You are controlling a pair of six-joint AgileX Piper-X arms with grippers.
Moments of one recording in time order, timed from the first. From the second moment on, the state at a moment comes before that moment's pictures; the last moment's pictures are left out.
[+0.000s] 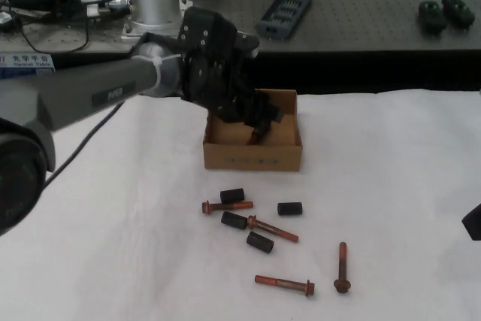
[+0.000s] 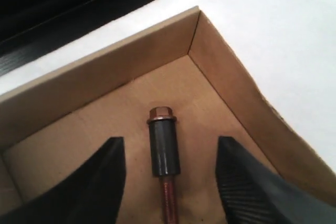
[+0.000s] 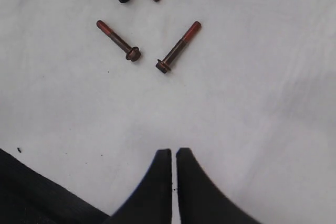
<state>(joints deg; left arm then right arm) -25.5 131.7 -107.6 17.6 15.2 4.1 21.7 61.6 -55.6 68.9 -14.7 -7.3</state>
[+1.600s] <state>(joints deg) -22.3 45.7 -40.5 37.2 20.8 5.4 21.7 53.8 -55.6 78.9 -7.1 -9.5</state>
